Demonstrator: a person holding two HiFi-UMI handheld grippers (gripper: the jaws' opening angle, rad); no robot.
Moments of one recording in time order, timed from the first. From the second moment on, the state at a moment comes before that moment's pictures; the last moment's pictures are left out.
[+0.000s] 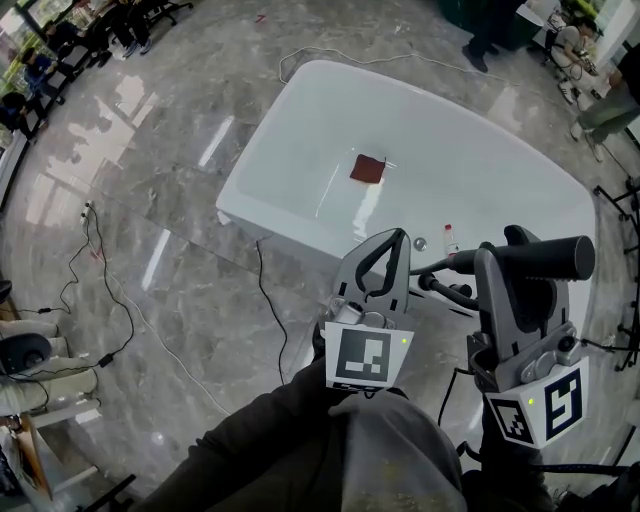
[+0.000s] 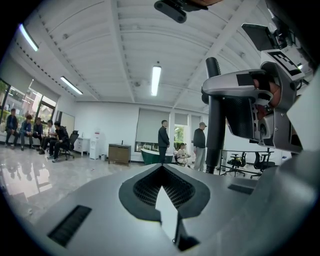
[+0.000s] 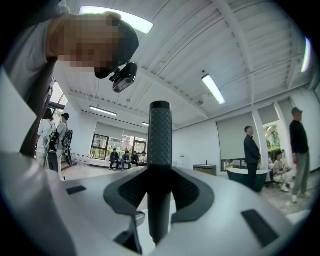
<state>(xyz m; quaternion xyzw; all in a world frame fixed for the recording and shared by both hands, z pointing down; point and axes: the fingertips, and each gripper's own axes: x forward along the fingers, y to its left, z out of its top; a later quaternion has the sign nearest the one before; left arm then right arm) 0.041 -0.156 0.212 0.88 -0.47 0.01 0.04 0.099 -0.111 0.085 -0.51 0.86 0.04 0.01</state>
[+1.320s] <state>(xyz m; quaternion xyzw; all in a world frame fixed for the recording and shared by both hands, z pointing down) 0.034 -0.178 0.242 0.88 -0.47 0.02 0.07 0.089 -0.146 0.151 -0.51 0.86 -0.01 -0.03</state>
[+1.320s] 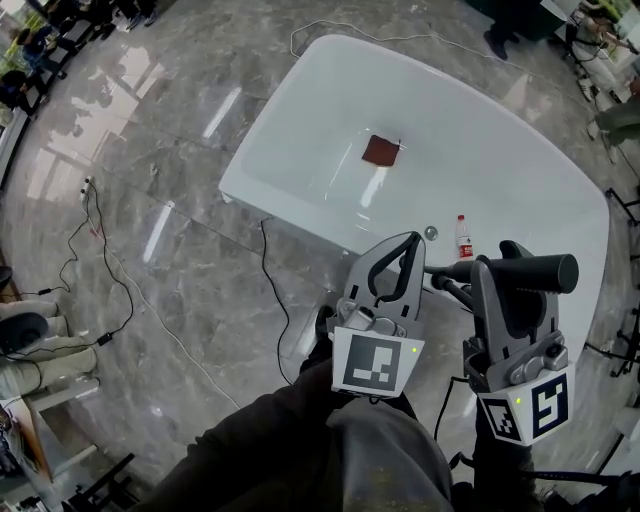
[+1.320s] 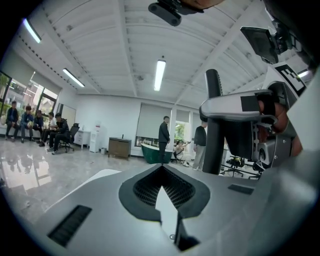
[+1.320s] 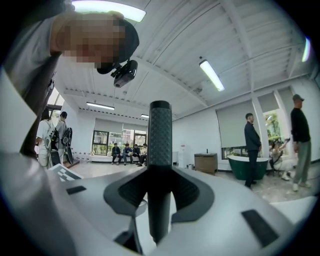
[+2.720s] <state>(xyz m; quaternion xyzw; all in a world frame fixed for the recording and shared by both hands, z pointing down) 0.042 -0.184 0.318 0.89 -0.45 0.04 0.08 0.100 -0.157 0.263 -0.54 0.84 -0.04 -0.03</state>
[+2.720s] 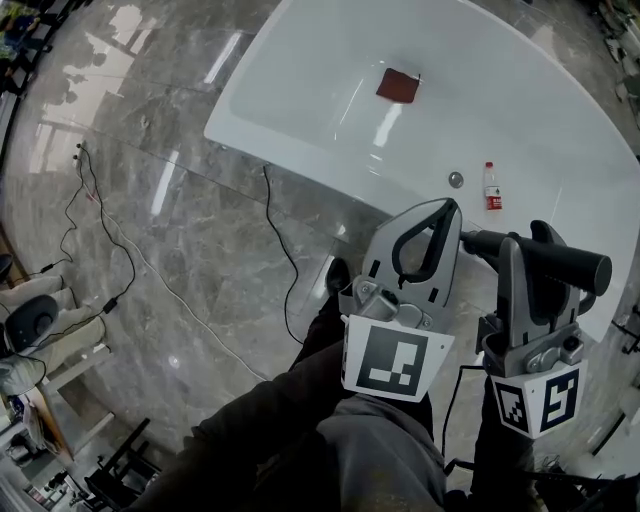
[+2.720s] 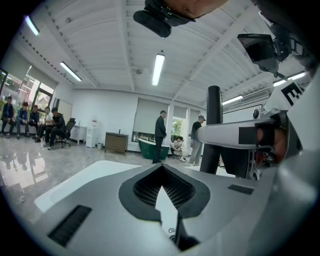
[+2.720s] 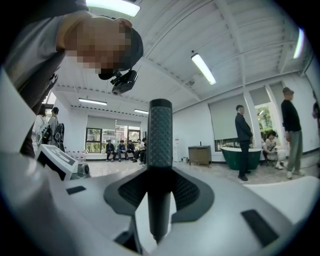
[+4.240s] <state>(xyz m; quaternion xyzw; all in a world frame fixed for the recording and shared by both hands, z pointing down) 0.048 -0.188 0.432 0.89 -0.44 0.04 0.07 0.113 -0.163 0.406 -0.55 0.83 -0.04 -0.04</state>
